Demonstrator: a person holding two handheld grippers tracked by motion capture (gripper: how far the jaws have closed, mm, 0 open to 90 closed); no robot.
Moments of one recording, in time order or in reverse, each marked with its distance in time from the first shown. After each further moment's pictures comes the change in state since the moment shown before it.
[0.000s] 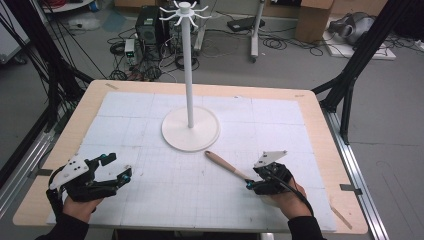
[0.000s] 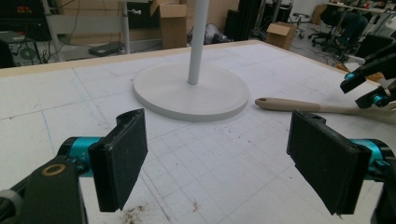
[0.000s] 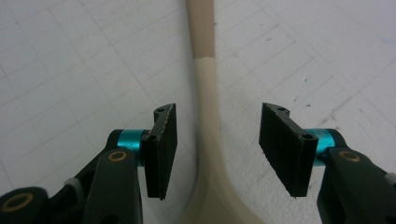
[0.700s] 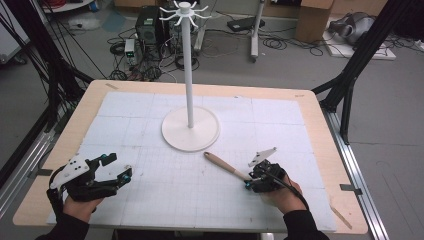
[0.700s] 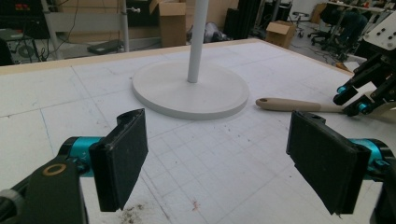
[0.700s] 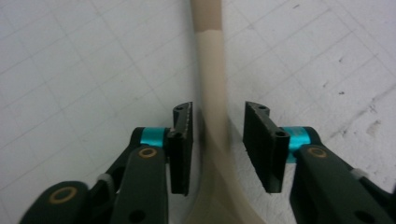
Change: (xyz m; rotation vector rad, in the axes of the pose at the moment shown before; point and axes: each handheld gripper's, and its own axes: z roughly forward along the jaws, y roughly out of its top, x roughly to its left) left arm 0.000 0.000 0.001 0.008 -0.004 -0.003; right arm -0.004 0.004 0.020 0.121 0.056 -0.006
